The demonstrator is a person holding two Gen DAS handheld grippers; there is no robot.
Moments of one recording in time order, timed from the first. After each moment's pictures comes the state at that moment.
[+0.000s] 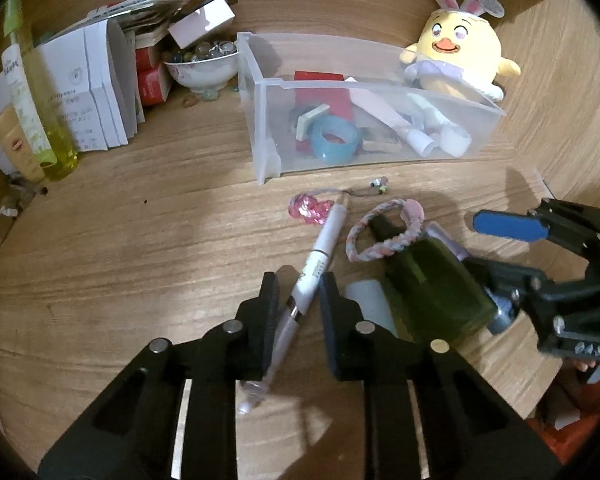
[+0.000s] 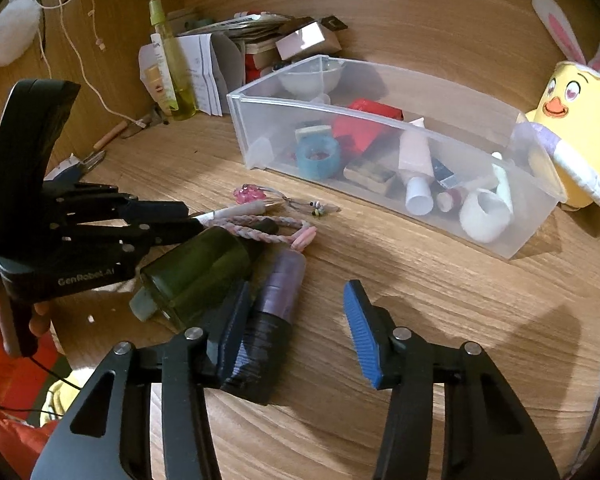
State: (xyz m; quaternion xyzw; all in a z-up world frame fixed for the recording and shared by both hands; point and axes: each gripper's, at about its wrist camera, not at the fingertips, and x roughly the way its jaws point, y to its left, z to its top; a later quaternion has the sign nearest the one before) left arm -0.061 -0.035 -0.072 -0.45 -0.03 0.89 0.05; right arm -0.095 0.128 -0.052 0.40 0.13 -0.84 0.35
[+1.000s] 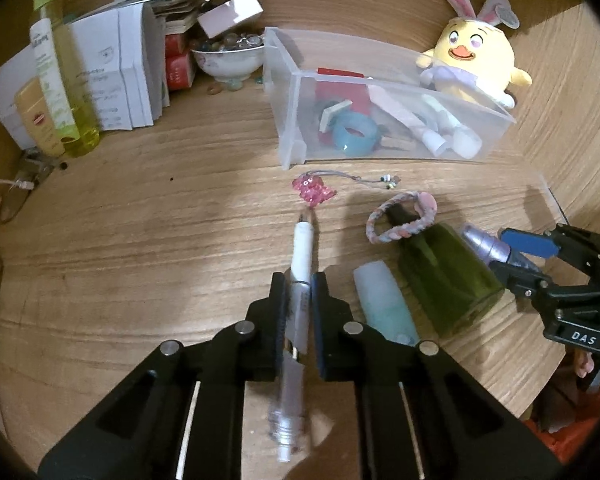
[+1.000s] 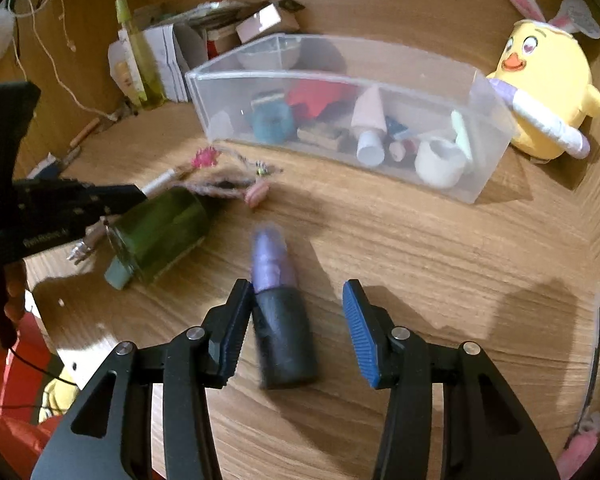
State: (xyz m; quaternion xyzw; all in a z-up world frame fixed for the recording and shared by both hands) left arm -0.046 -0.046 -0.070 -0.45 -0.05 0.89 0.02; right arm -0.090 0.156 -0.066 0.42 0.12 -0.84 0.31
